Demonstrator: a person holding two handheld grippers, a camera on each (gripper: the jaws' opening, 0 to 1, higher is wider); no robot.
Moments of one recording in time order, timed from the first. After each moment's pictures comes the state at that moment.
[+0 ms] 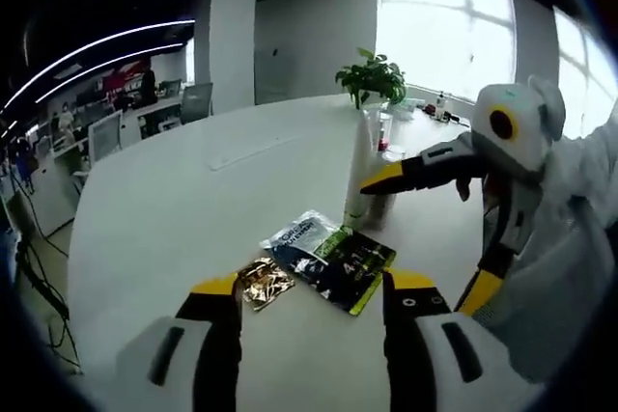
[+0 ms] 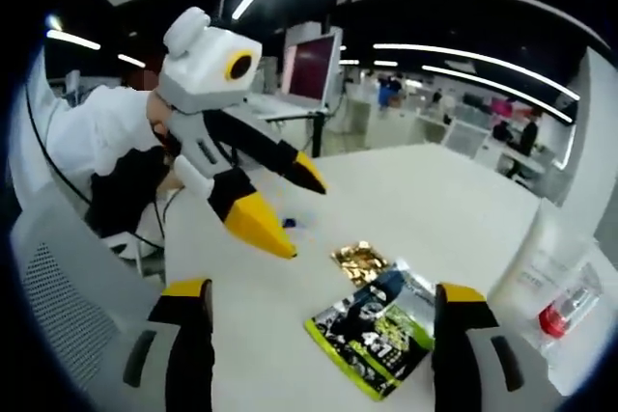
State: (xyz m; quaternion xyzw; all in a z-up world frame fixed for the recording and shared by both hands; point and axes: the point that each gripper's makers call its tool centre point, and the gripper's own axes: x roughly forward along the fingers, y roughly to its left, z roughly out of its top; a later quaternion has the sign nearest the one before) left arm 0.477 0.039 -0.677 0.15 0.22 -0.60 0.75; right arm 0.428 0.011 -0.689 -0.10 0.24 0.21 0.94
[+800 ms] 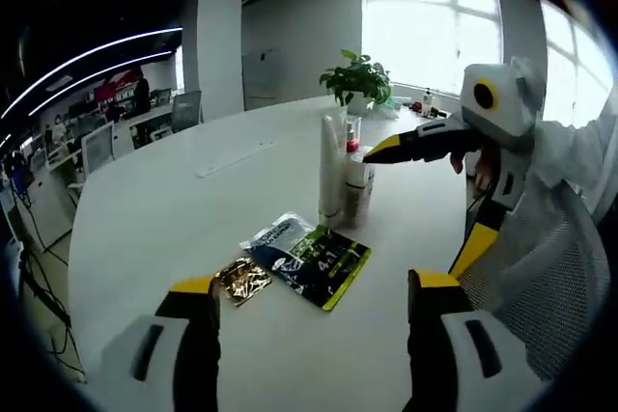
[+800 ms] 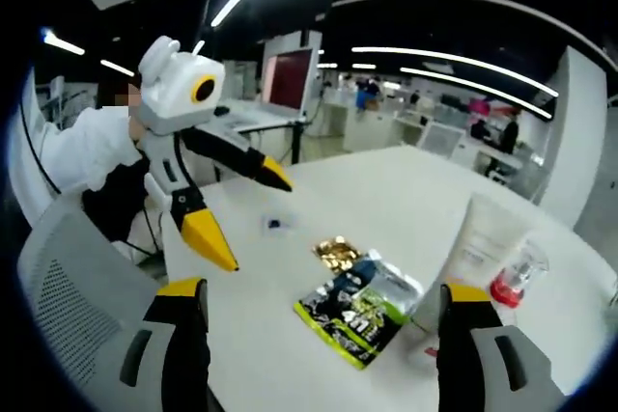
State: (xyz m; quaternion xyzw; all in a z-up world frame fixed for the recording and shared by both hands) left arm 0.447 0.043 -0.670 0.16 0.21 -0.62 0.74; right arm 0.397 -0.020 -0.666 -0.09 0.23 0.16 0.96
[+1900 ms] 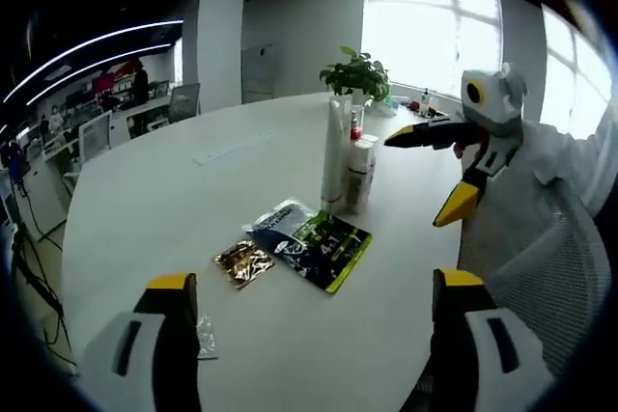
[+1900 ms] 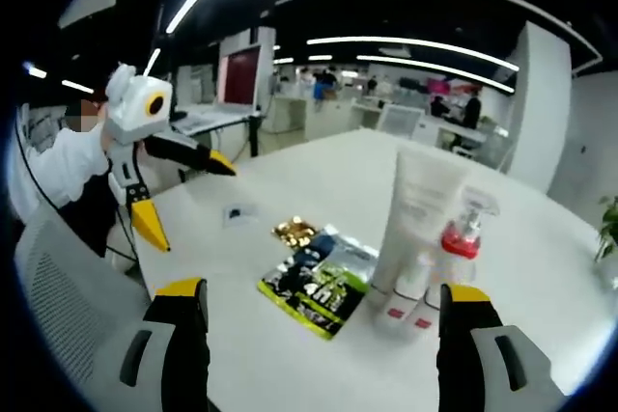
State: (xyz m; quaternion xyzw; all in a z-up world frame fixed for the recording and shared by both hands) left arm 0.460 0.060 -0.684 0.14 0.23 -0.62 0.73; right arm 0.383 -0.064 -0.678 -0.06 0.25 0.08 0.96
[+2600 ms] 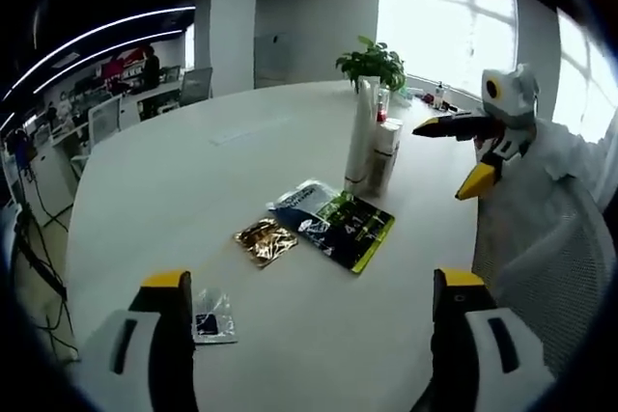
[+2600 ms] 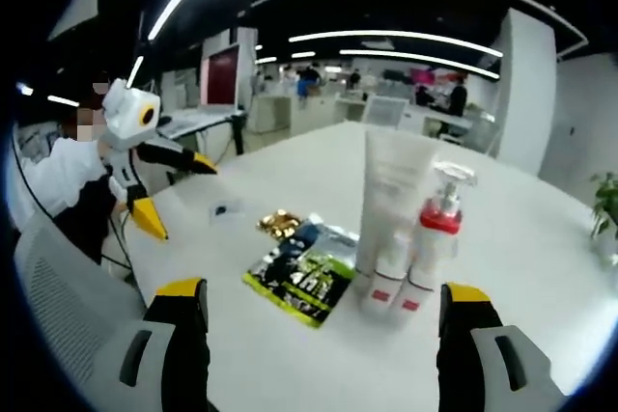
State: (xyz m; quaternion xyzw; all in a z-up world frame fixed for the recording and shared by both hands) left arm 0.486 0.078 -0.706 0.16 0.26 -0.59 0.75; right arm 0.376 -0.081 -0.686 -0.03 0.26 0.05 0.96
